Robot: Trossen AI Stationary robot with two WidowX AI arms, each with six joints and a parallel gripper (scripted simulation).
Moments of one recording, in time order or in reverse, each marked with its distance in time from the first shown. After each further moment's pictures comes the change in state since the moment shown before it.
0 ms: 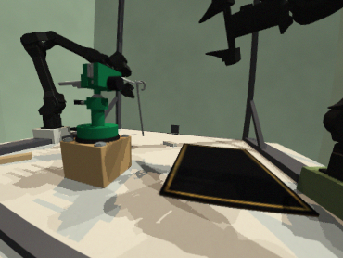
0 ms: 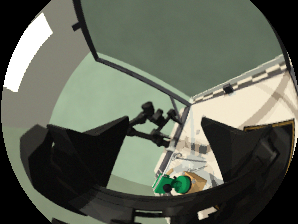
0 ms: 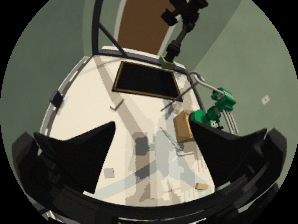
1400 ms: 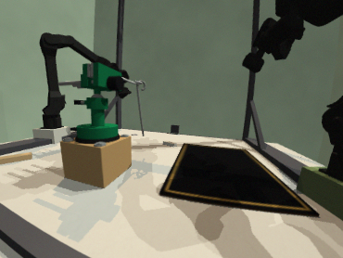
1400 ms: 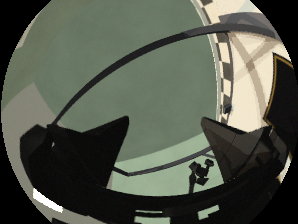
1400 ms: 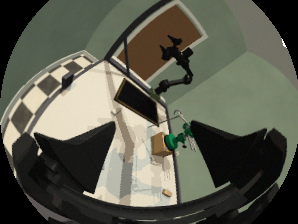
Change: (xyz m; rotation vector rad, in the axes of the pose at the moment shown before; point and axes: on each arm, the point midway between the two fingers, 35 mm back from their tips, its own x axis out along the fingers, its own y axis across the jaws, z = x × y) left arm -0.062 -0.087 0.176 0.907 -0.762 -0.063; right arm -0.104 0.087 0.006 -0.440 -0.259 -0.233
